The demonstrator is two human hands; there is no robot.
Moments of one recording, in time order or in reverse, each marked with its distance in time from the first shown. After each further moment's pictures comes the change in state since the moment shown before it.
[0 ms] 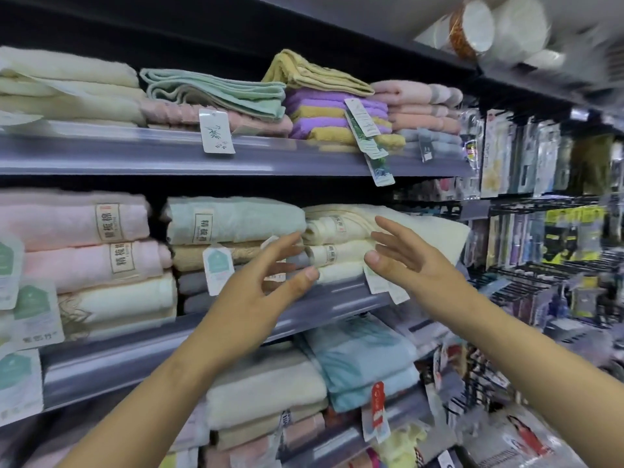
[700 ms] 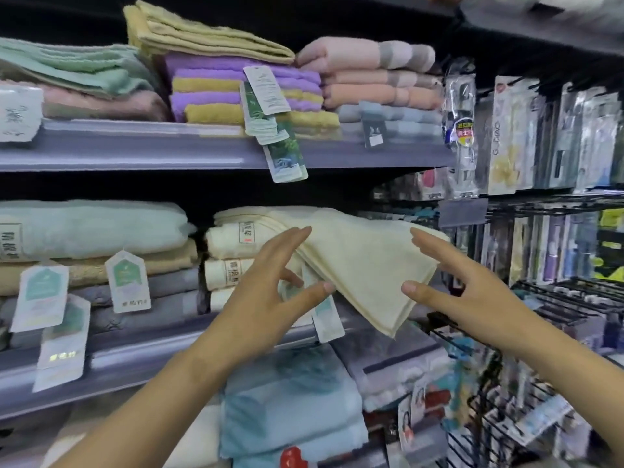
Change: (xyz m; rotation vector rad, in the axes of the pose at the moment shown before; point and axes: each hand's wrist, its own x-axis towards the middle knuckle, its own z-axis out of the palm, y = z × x) left_hand 0.112 -0.026 0.171 0.286 0.090 0.046; right_hand 0.053 0.148 -0.192 -0.262 -0.081 -0.069
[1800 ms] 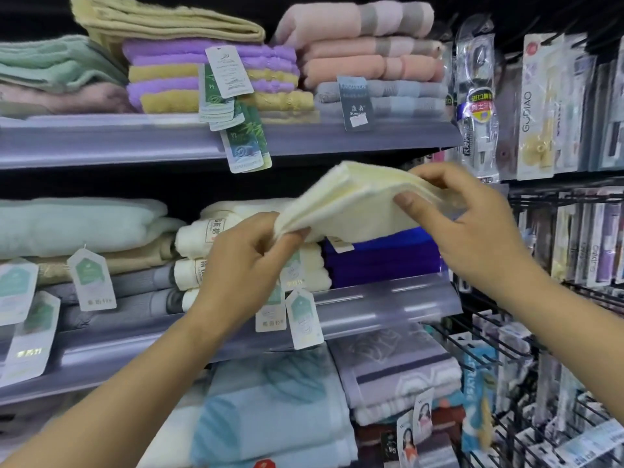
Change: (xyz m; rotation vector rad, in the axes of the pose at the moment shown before) left_hand 0.044 0.016 0.026 0.261 0.334 0.067; right_hand 0.071 0.004 -0.020 0.077 0.315 -0.458
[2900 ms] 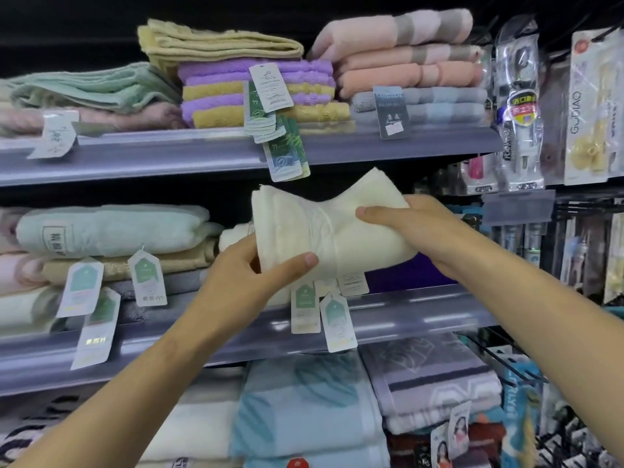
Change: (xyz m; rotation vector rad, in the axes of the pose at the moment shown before) left_hand -0.017 0.002 -0.048 -0.206 -0.138 -0.363; right_hand 0.038 -0.014 0.060 0.387 -0.299 0.682
